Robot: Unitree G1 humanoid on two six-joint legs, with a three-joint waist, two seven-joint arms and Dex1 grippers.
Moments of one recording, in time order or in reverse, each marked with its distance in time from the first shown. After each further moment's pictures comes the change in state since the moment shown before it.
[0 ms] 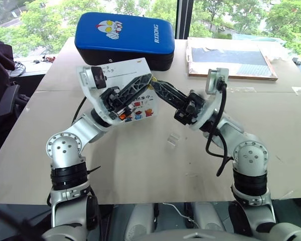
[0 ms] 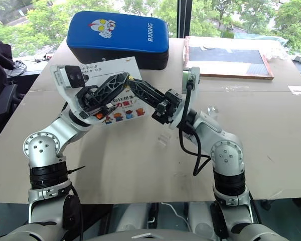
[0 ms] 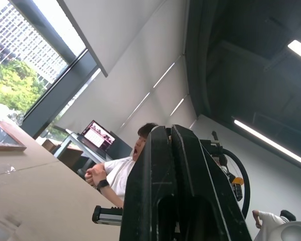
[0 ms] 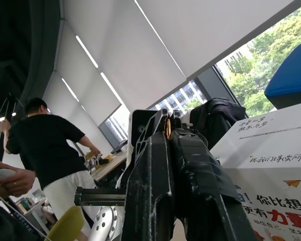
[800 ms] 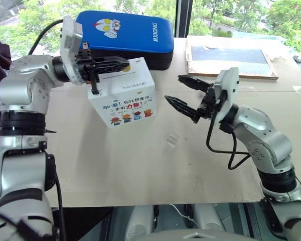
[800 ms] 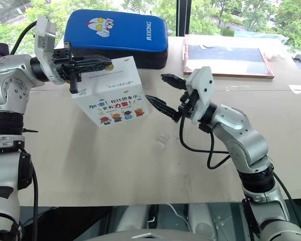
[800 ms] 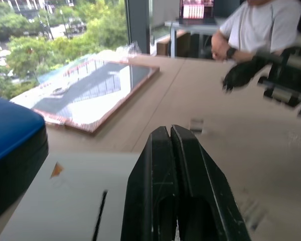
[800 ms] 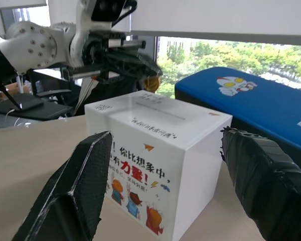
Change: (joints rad) left arm -0.514 0.465 -0.329 0.673 0.917 -0.589 -0.716; right arm 0.004 -0.372 0.074 -0.043 -0.519 -0.293 0.263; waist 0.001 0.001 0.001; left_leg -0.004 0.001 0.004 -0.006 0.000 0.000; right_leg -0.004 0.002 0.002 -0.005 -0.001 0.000
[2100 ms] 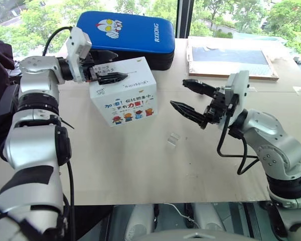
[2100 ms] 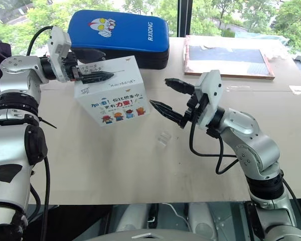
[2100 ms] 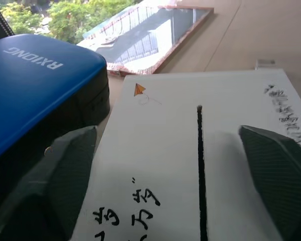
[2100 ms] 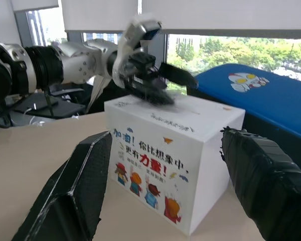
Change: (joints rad) left arm -0.255 -0.133 0.123 0.602 0.323 -0.357 -0.074; right arm 0.086 -0.066 -0.042 -0.058 0.062 0.061 0.035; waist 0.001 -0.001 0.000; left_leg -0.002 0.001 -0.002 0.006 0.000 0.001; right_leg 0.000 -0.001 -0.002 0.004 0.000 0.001
